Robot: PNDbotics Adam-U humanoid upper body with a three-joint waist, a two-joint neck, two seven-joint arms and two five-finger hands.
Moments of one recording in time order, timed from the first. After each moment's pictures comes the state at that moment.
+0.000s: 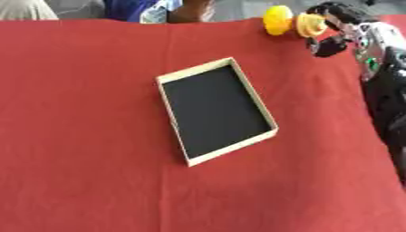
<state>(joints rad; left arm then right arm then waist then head) -0.24 0.37 0.25 -1.98 -0.15 -0.21 0.45 -1.22 -0.61 -0.18 -0.56 1.17 -0.28 0.13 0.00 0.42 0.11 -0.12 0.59</state>
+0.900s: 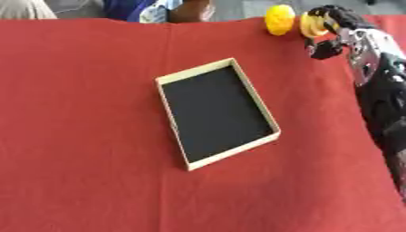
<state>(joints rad) -0.25 0.37 0.24 -1.98 -0.15 -0.21 0.44 -1.22 -0.61 -0.19 -0.56 1.13 -0.22 0.08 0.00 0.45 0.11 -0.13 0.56</state>
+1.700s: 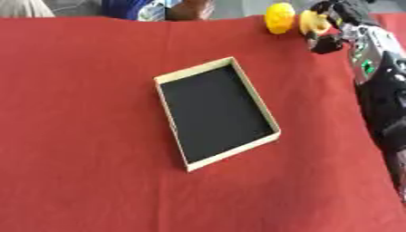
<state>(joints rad) -0.25 0.36 0.24 -1.98 -0.15 -0.20 0.42 -1.22 -0.61 -0.20 -0.58 1.12 -0.17 0.03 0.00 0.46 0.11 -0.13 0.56</state>
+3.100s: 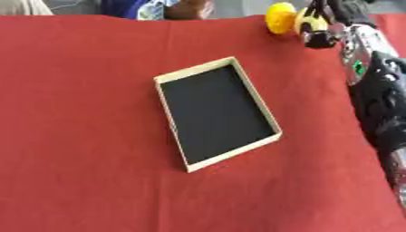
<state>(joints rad) -0.25 0.35 0.24 -1.98 -0.14 -0.20 0.41 -1.24 -0.60 -0.16 -0.59 1.13 -0.24 -0.12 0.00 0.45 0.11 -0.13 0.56</state>
